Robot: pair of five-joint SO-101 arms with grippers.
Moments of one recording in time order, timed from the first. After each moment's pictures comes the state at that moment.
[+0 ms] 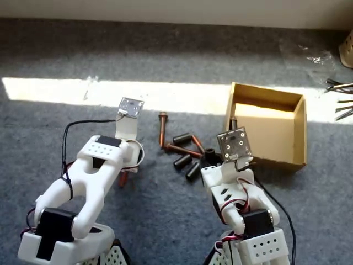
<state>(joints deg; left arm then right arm) 4.1 -10.8 53.1 40.7 5.2 -18.5 -87.6 79.2 53.0 4.9</state>
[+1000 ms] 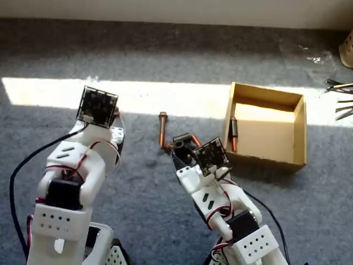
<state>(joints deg) 3.2 -65.2 53.2 52.9 -4.4 -32.5 -87.6 88.5 28.2 4.9</state>
